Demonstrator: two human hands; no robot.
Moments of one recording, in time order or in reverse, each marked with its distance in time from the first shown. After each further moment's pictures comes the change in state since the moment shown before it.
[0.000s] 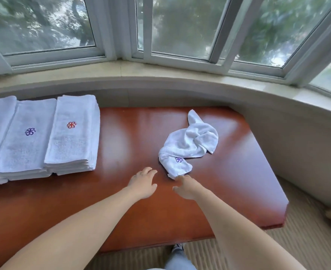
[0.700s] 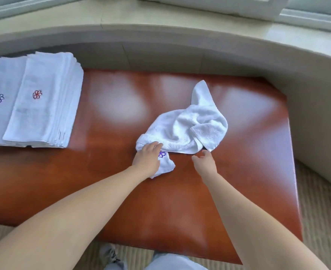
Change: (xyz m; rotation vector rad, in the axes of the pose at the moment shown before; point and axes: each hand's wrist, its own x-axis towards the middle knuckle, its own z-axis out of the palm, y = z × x) left_hand 0.201 0.127 0.022 0.024 0.012 -0.220; right_hand 0.193 0.183 -0.095 0.704 0.043 0.270
